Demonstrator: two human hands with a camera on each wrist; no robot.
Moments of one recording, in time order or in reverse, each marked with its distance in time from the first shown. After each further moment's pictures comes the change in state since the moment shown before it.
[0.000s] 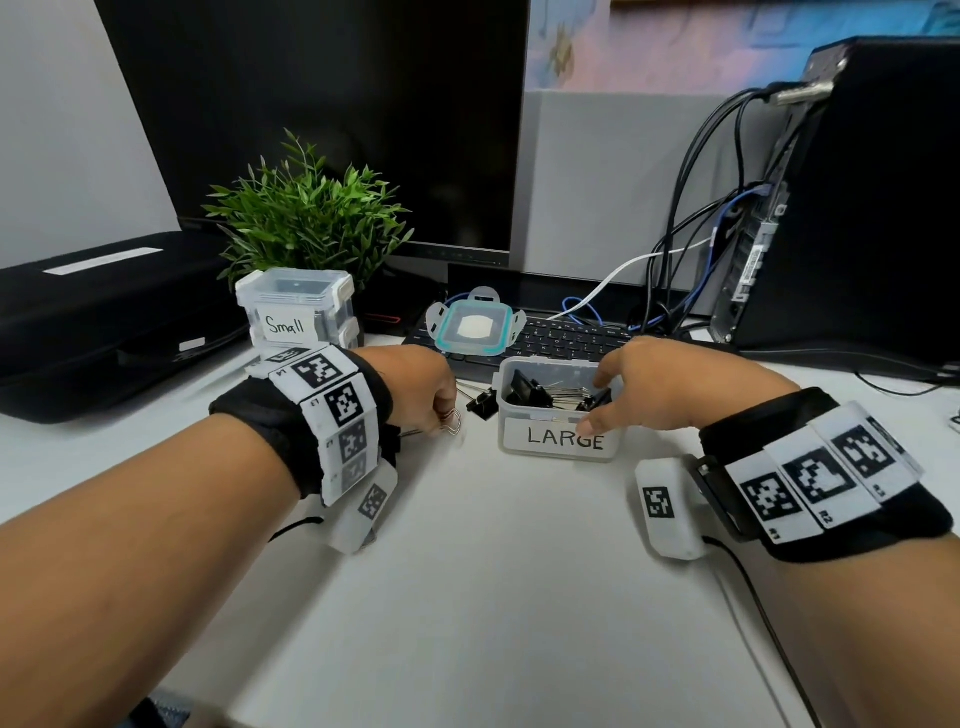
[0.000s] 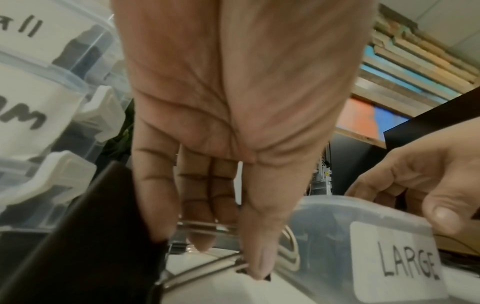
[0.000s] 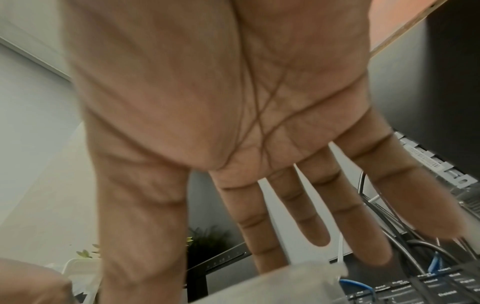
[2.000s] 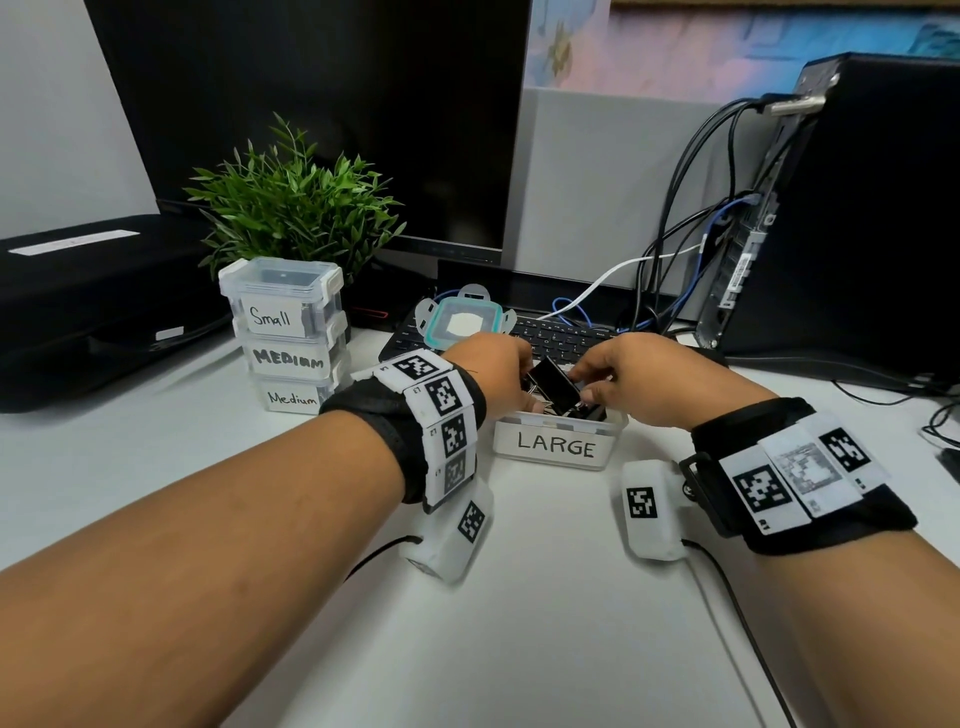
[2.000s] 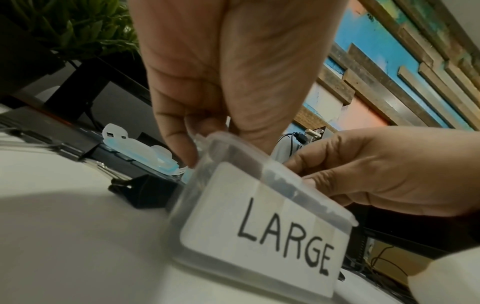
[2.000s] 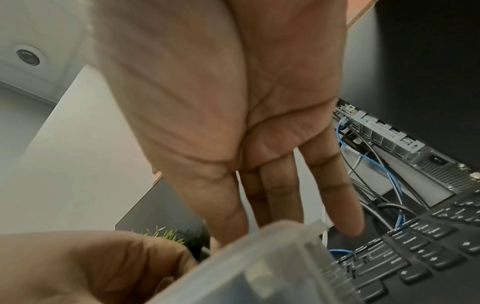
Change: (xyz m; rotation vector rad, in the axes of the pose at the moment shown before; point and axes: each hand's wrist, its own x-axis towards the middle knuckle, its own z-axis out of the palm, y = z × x) left_hand 0.033 0.062 -0.001 -0.340 0.249 -0.042; right_hand 0.014 0.002 0.000 0.133 0.043 -0.059
